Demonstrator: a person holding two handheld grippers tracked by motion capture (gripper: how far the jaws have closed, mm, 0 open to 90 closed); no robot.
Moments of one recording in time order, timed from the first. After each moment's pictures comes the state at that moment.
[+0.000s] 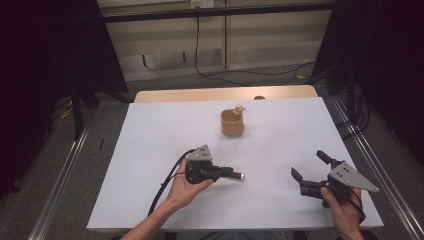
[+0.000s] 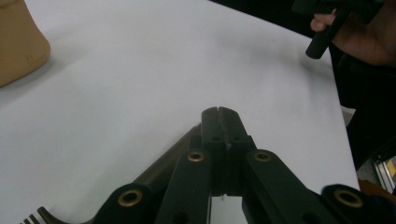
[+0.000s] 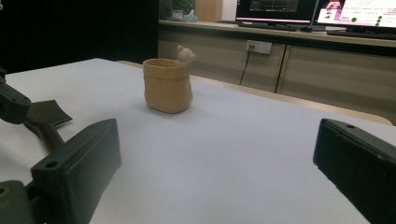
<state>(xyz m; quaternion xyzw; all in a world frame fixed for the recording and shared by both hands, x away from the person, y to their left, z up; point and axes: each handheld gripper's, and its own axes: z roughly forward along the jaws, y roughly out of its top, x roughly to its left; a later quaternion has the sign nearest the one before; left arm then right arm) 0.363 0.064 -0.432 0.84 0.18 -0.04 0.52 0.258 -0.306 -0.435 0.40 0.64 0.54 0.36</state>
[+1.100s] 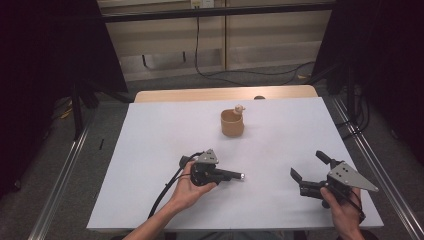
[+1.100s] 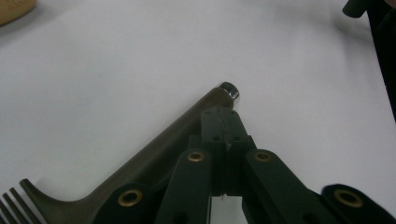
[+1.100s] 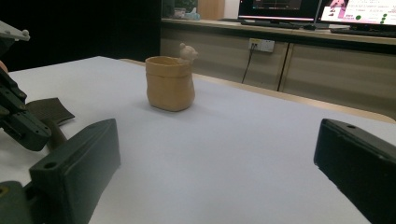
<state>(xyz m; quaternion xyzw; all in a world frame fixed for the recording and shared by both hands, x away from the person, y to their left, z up) 0.367 0.053 -0.456 0.87 0.19 -0.04 0.46 0.258 -0.306 -0.435 0.40 0.65 0.54 0.36</state>
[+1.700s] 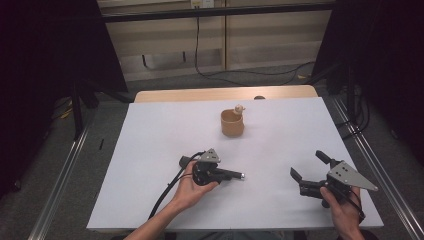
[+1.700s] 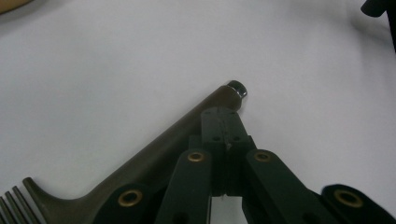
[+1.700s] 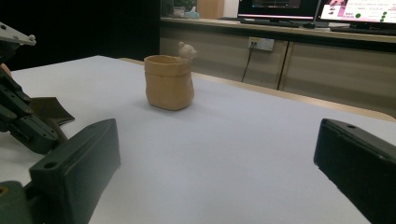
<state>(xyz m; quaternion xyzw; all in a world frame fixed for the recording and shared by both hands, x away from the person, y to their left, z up) 0.369 0.048 -0.458 0.87 0.21 -0.03 0.44 0.260 -0.306 -0.436 0.41 0.65 0.54 0.36</state>
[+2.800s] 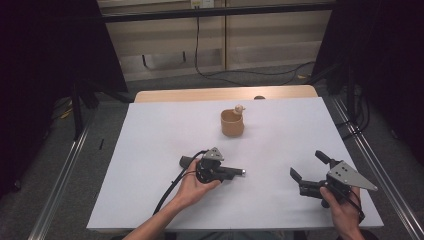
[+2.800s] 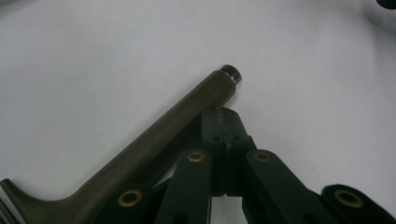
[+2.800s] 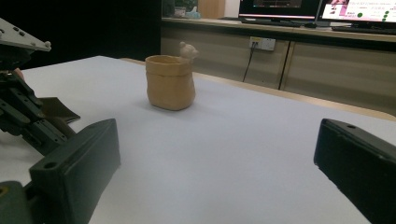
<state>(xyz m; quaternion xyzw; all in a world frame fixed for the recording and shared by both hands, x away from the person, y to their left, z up) 0.378 0.038 -0.460 0.88 0.22 -0.04 0.43 0.260 -0.306 -0.436 0.40 0.65 0.54 0.36</state>
